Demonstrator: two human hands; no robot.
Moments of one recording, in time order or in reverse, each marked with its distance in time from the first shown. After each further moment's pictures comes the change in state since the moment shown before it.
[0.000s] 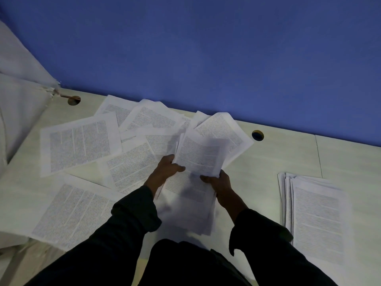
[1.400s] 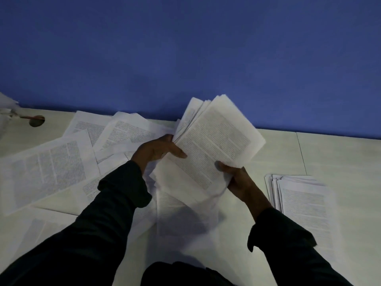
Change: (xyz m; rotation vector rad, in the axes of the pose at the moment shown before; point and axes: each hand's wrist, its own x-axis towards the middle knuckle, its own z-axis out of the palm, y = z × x) left_hand 0.082 0.123 -0.004 0.222 -0.430 0.010; right_hand 0.047 -0.044 -0.093 0.488 -0.364 -0.231
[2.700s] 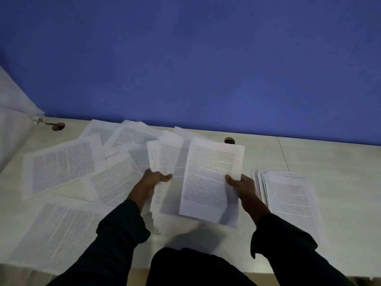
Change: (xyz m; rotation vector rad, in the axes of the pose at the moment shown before) left_hand -0.112 -0.091 0.105 -0.533 0.445 -0.006; right_hand -0.096 0.032 -0.048 -0.442 0.483 -0.108
